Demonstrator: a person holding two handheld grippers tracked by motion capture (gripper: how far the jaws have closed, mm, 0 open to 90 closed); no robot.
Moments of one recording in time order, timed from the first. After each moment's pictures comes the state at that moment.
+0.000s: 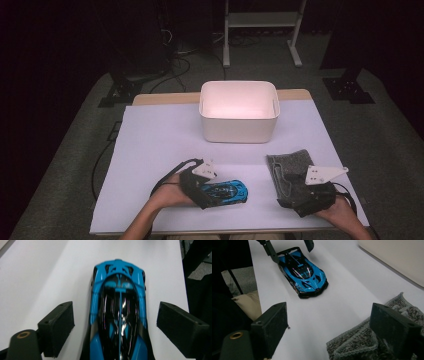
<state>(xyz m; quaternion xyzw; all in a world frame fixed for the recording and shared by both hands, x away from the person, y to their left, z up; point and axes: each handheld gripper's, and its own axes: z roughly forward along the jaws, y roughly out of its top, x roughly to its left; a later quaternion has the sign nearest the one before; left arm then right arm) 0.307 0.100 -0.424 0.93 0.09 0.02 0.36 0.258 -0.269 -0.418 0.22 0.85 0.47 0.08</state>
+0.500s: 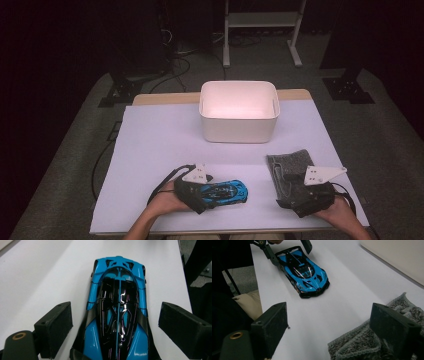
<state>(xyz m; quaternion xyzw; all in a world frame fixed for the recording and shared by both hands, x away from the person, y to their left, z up) 0.301 0.111 -0.445 0.91 0.10 0.03 0.40 0.258 -0.266 -0.419 0.22 0.85 0.47 0.08</state>
